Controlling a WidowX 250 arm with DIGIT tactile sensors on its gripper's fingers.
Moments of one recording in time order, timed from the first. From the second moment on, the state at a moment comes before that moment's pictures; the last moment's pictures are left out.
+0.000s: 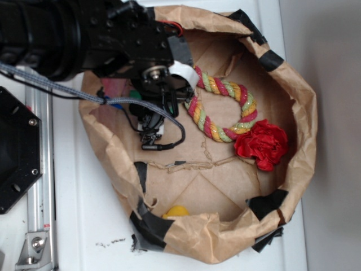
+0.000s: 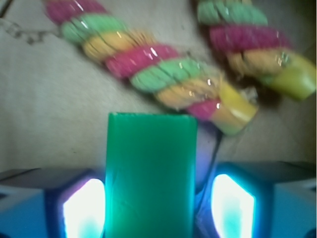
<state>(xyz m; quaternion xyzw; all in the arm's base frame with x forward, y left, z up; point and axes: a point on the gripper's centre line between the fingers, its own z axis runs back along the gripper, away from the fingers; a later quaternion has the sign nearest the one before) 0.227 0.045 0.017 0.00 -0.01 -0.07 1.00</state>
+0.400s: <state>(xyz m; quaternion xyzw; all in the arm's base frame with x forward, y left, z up) 0.227 0.048 0.019 0.00 -0.01 -0.08 1.00</state>
